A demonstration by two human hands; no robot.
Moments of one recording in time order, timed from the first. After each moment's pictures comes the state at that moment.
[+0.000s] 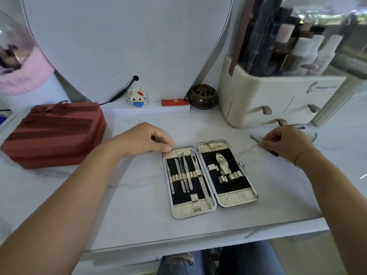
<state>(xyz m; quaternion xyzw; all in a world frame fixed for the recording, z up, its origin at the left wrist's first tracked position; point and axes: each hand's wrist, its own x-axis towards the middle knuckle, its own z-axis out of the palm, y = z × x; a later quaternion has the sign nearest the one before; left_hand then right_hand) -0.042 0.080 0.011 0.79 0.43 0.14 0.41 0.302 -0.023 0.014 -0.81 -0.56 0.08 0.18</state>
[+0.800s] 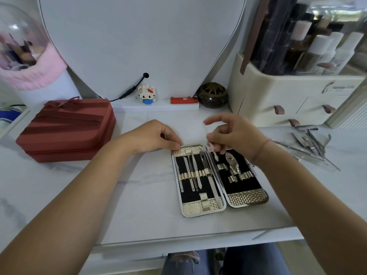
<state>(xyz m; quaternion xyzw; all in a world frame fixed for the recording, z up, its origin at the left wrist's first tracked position) -0.041 0.078 0.014 0.79 0.43 0.14 0.41 0.178 0.000 0.035 -0.54 -0.60 0.46 0.38</state>
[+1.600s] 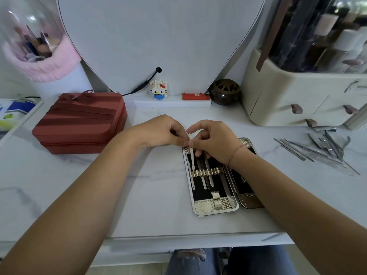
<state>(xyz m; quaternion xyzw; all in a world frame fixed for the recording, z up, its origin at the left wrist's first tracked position) -0.045 0.074 0.023 0.79 0.45 0.11 0.41 0.123 0.018 0.009 -0.57 -0.65 0.38 0.33</state>
